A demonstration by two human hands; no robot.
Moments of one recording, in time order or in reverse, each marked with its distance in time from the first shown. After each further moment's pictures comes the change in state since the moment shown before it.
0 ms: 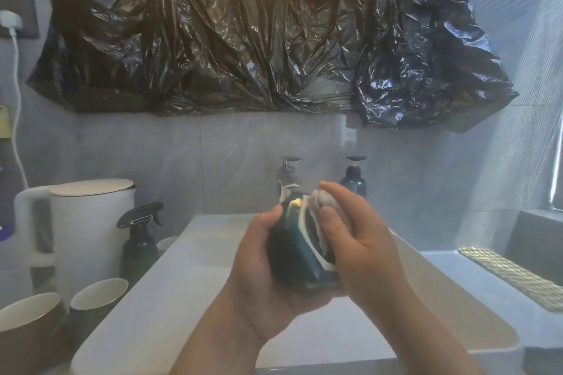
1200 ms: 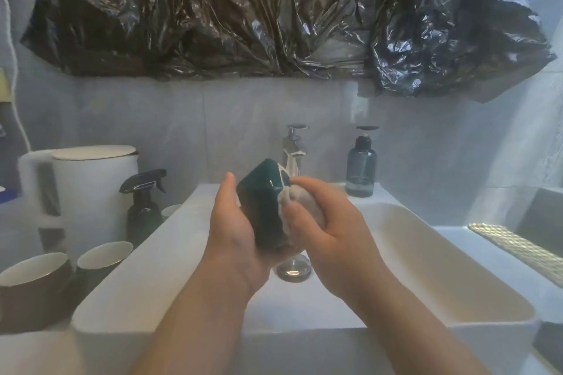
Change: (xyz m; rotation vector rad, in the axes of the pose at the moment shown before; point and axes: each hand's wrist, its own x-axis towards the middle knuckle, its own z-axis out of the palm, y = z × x) left_hand 0.008 0.006 -0.022 -0.051 0.490 0.102; right_hand -0.018 0.003 0.022 -0.028 -0.252 0.108
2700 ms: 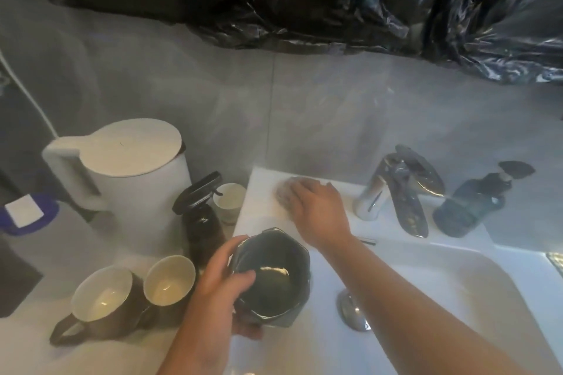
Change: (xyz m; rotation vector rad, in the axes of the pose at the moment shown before) left_hand 0.053 0.124 -0.099 0.383 0.424 -0.254; right_hand 0.195 0.145 0.169 -0.668 -0.436 0.081
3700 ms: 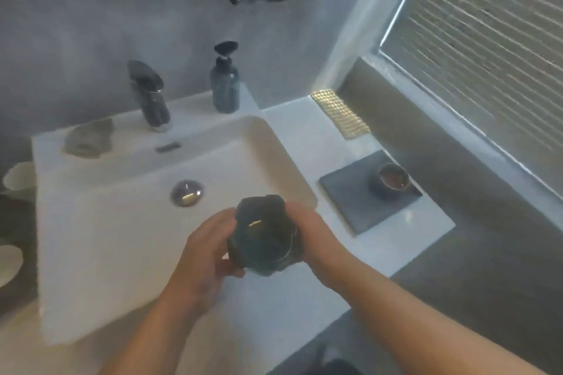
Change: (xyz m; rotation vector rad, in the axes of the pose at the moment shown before) left_hand -0.163 -0.072 0.150 0.266 -0.607 -0.197; right_hand -0.358 -0.024 -0.260 1.218 0.016 1.134
